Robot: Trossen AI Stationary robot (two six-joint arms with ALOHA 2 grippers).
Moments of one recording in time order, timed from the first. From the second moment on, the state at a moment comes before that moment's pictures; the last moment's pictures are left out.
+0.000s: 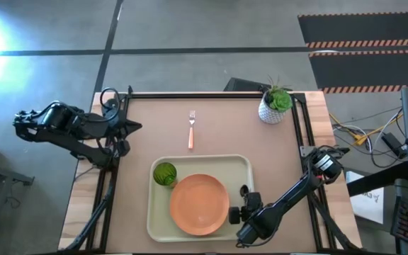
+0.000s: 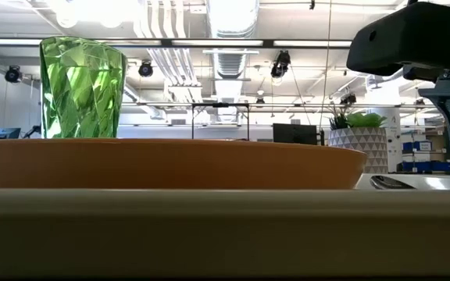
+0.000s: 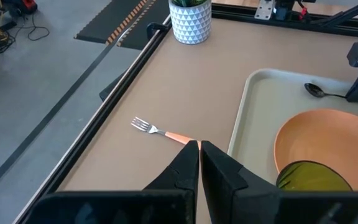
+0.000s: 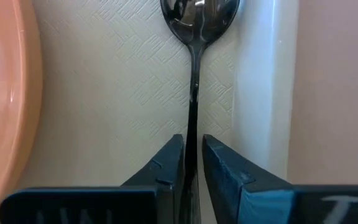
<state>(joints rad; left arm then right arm) -0.22 0.84 1.31 -1.16 -0.55 -0.34 0.71 2.07 1.43 -0.97 0.26 2.24</state>
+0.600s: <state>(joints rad) -0.22 0.84 1.31 -1.15 -0.55 -0.33 0.52 1.82 1.43 -1.05 0.58 1.79</state>
